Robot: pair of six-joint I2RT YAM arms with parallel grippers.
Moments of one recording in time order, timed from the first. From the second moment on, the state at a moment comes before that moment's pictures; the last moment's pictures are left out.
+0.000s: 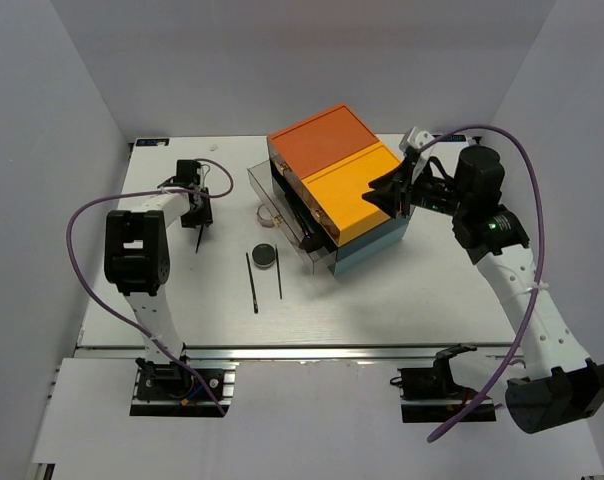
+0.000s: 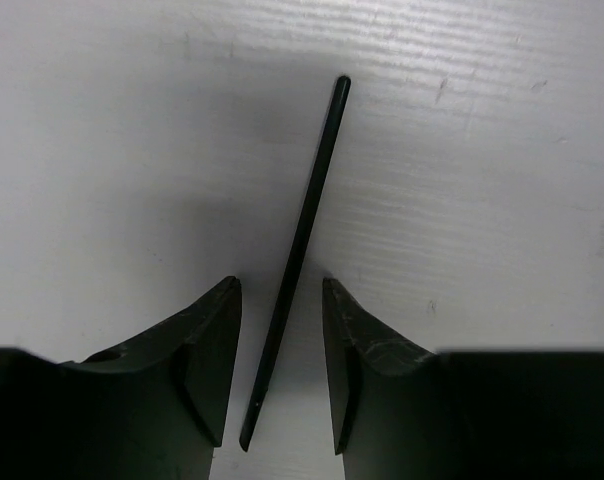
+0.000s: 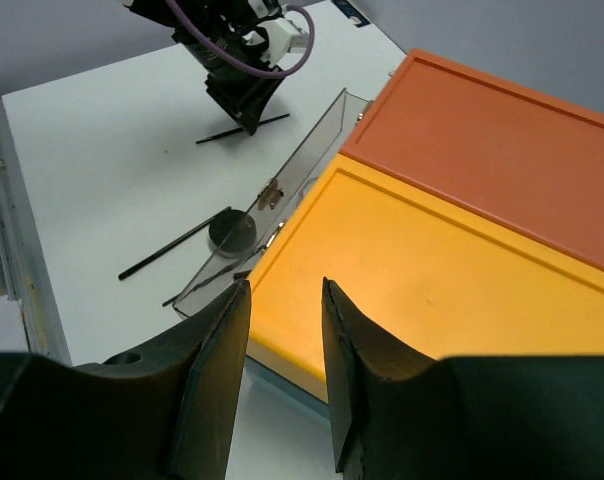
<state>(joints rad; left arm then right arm) -0.03 1.97 1.33 -0.41 -0.14 -0.16 0.32 1.12 1.23 -0.32 -0.80 -0.21</state>
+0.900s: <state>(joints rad) -0.03 1.93 1.24 -0.32 -0.12 -0.11 0.20 1.05 1.17 -0.24 -0.83 -0.11</state>
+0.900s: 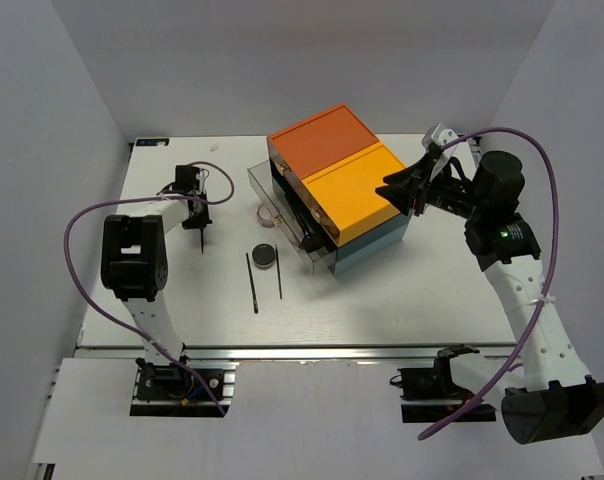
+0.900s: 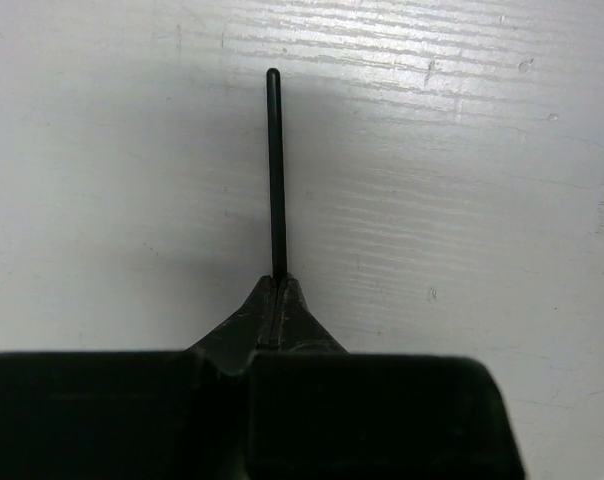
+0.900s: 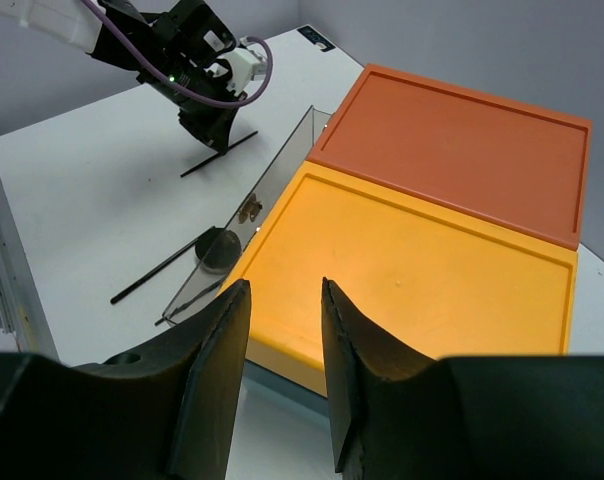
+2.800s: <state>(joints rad) -0.38 1.52 1.11 -0.04 0.20 -1.21 0.17 0.97 1.07 -0.18 -0.84 -0.06</state>
